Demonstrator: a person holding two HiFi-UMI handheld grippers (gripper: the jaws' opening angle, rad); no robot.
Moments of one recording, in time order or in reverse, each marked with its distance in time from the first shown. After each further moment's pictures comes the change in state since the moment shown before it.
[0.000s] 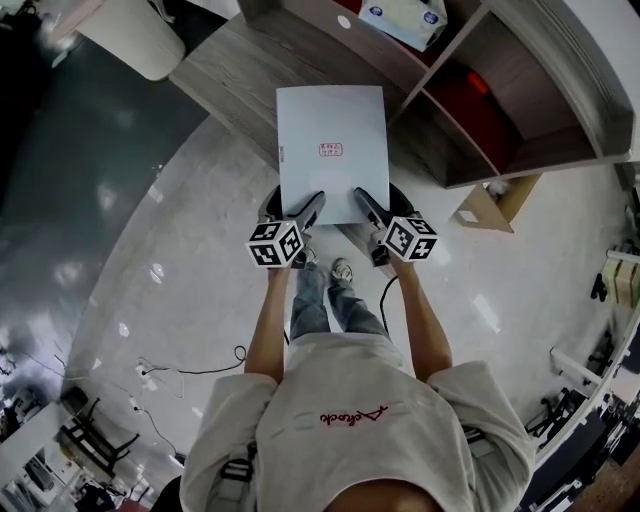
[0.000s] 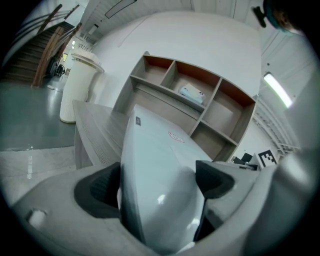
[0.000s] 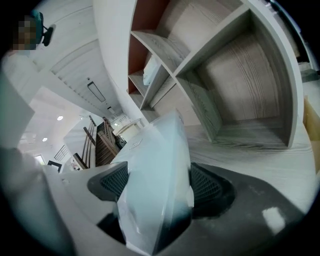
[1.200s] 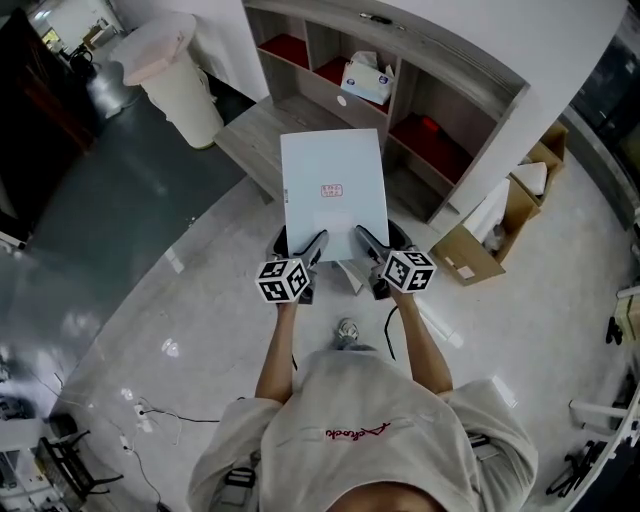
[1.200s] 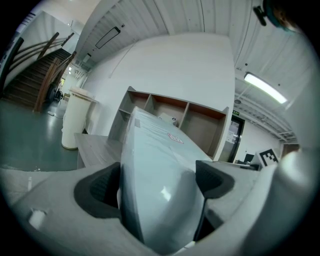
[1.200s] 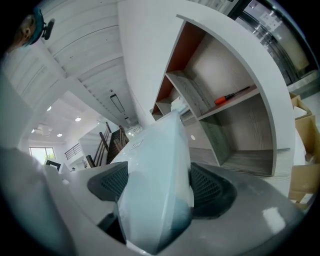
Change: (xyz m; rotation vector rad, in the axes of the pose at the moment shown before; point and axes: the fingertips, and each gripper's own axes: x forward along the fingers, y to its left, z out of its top) left arm -0.124 -0.120 0.036 0.128 -0.230 0.019; right arm -0.138 0.083 0.047 -0.126 -0.168 0.137
